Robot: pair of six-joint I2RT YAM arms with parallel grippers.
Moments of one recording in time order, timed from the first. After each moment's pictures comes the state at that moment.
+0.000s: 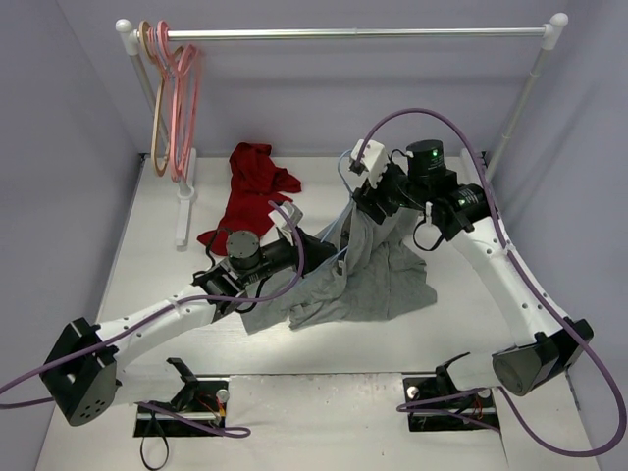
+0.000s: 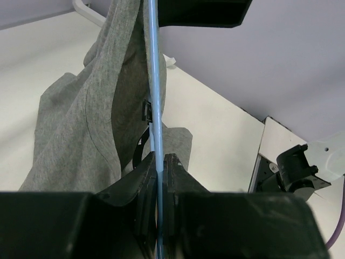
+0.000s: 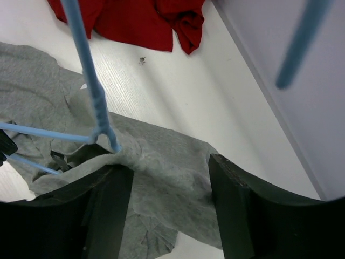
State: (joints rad) left arm -0.77 1.20 0.74 0.48 0.33 -0.37; right arm 0.44 1.37 1.51 -0.69 -0.33 -0.57
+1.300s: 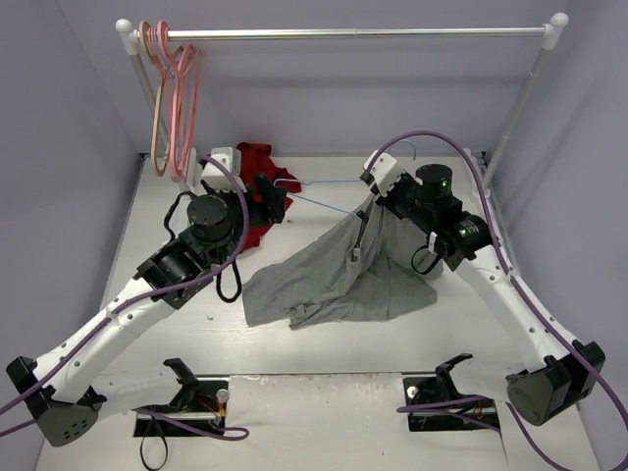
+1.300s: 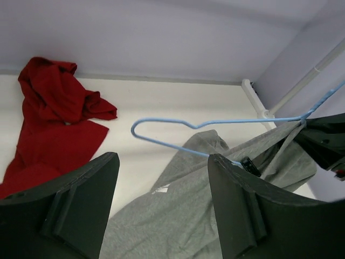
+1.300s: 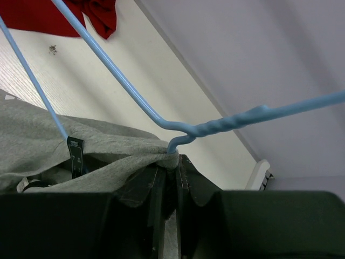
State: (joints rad) left arm -0.77 1.08 1.21 -0.21 -0.42 -0.37; right arm 0.44 1.20 1.21 -0.36 -0.05 -0.63
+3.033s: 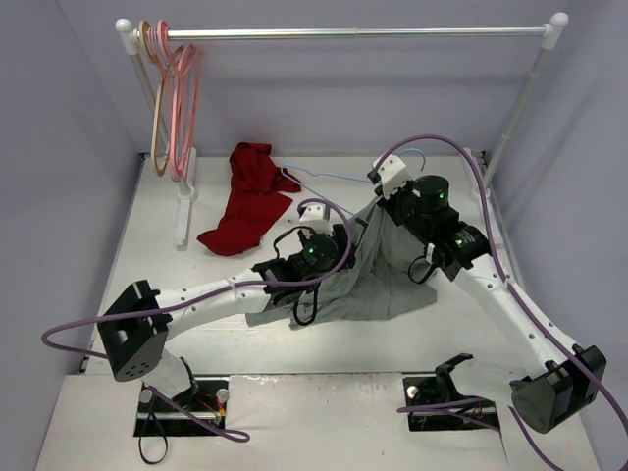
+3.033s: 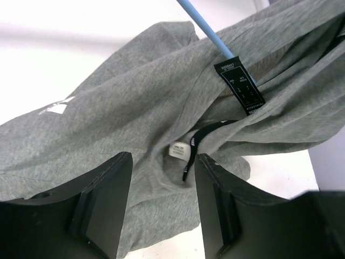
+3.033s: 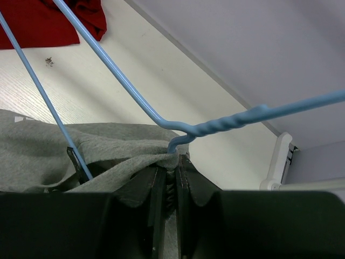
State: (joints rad) left arm -1.02 1.55 1.10 0.00 -0.49 -0.80; right arm 0.46 1.16 1.10 -0.27 0.07 -0.44
